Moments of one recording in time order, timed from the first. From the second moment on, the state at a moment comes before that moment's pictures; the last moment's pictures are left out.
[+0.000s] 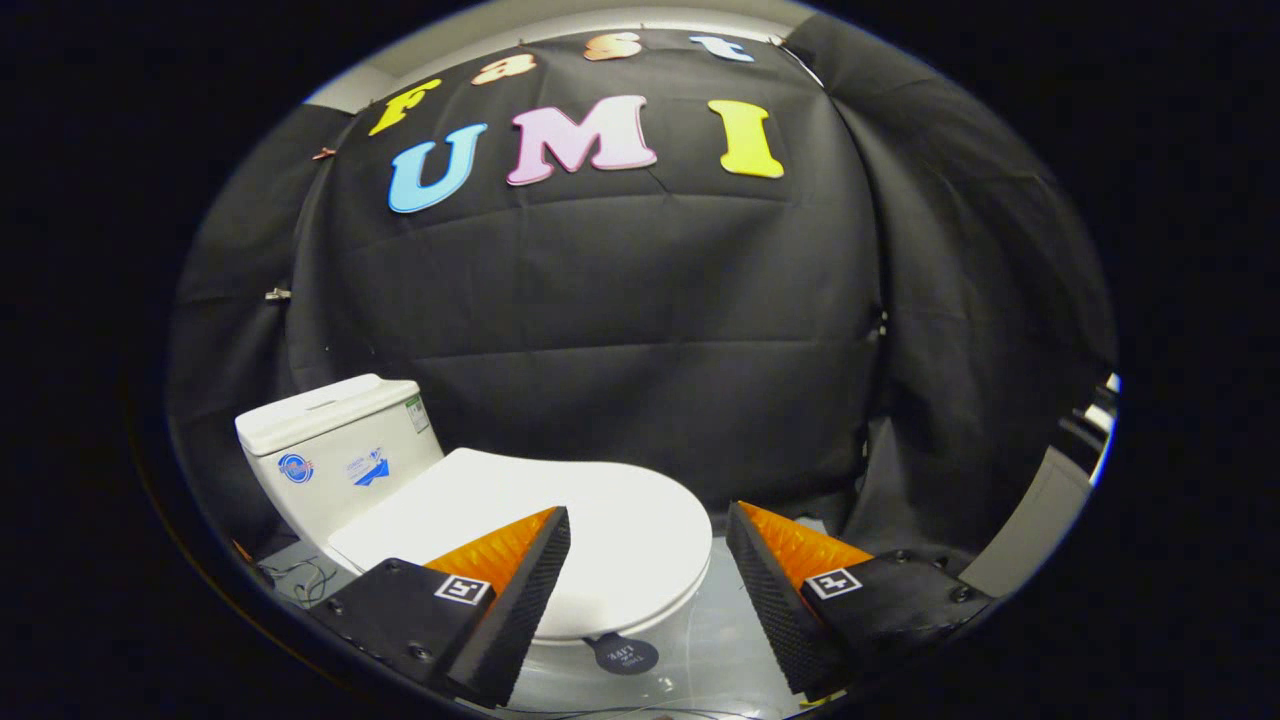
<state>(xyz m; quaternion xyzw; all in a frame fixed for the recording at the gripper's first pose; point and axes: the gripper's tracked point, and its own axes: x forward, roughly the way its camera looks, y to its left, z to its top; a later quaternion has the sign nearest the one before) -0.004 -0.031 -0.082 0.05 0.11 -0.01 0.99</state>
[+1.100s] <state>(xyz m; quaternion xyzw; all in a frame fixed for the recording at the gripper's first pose) -0.043 -0.031 -0.215 0.56 0.27 -0.01 0.78</state>
